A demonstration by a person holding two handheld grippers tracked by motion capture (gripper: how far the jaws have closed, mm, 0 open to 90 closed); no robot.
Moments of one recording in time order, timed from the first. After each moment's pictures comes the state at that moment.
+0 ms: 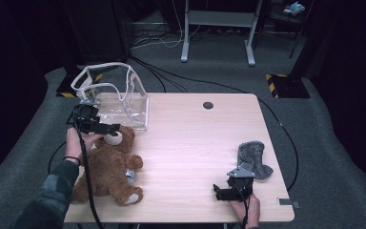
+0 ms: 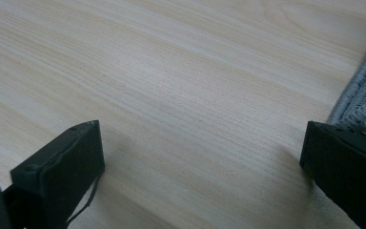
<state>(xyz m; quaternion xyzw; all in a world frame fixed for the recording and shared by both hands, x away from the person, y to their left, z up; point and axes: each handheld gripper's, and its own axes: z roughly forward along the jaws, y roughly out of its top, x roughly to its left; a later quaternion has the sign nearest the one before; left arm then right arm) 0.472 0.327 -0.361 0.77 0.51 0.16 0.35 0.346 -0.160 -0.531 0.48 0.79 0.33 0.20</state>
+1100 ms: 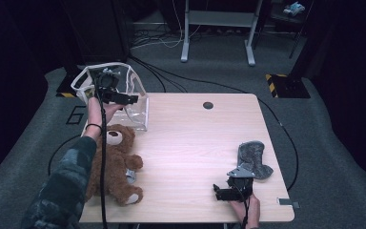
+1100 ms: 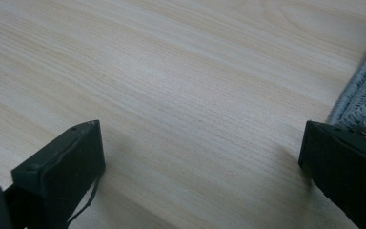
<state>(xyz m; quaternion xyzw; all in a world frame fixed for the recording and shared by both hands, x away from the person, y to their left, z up) 0.544 0.277 -0.312 0.77 0.49 0.19 0.37 0.346 -0.160 -0.531 0.48 0.79 0.33 0.21</state>
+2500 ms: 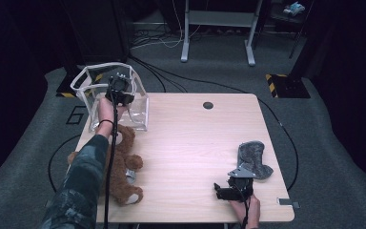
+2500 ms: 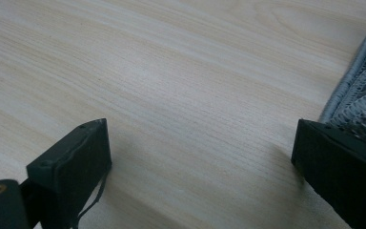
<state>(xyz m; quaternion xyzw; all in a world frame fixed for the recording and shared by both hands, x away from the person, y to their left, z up) 0.581 0.259 -0.356 0.79 0.49 0.25 0.29 0.345 -0.160 -0.530 0.49 0.78 0.34 0.21</state>
